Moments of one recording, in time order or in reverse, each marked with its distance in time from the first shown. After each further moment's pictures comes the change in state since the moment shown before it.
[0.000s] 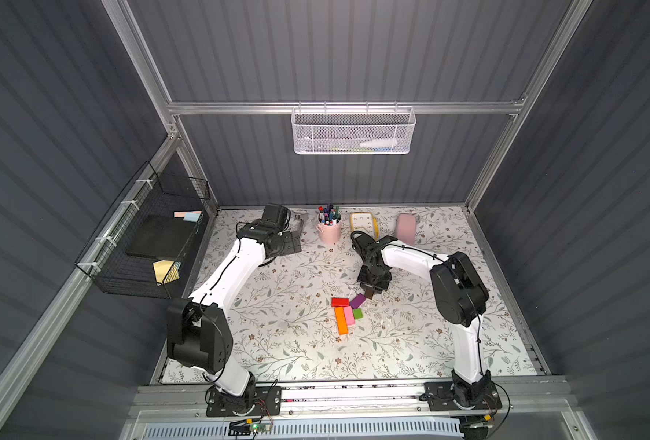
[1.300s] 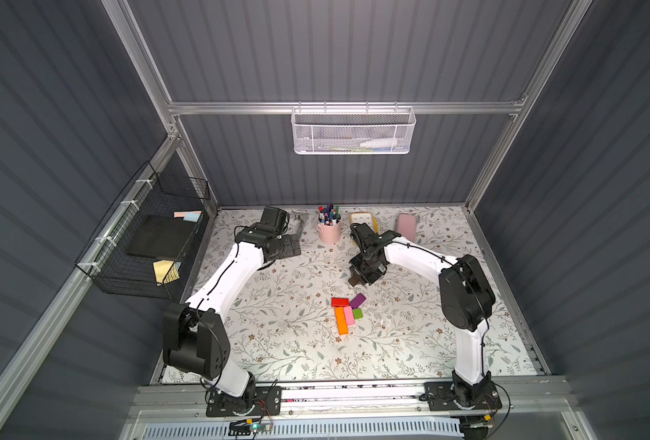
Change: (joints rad) left arm 0.000 -0.041 -0.053 0.018 0.019 0.000; right arm 0.008 -0.084 0.026 0.144 -0.141 0.541
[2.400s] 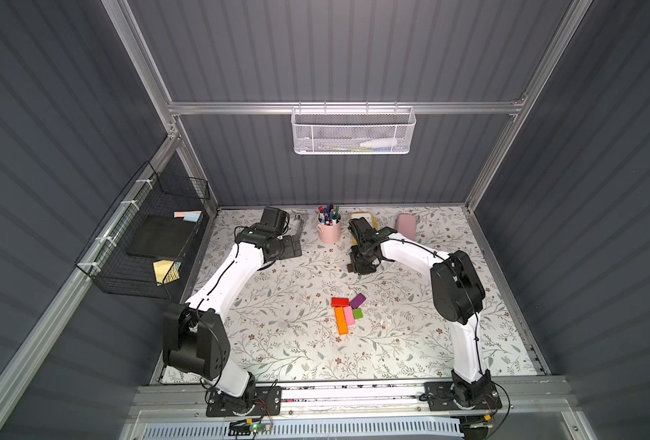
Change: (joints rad) left arm 0.000 -0.001 -0.004 0.003 0.032 0.026; right arm -0.023 0.109 0.108 0.062 0.092 0.420
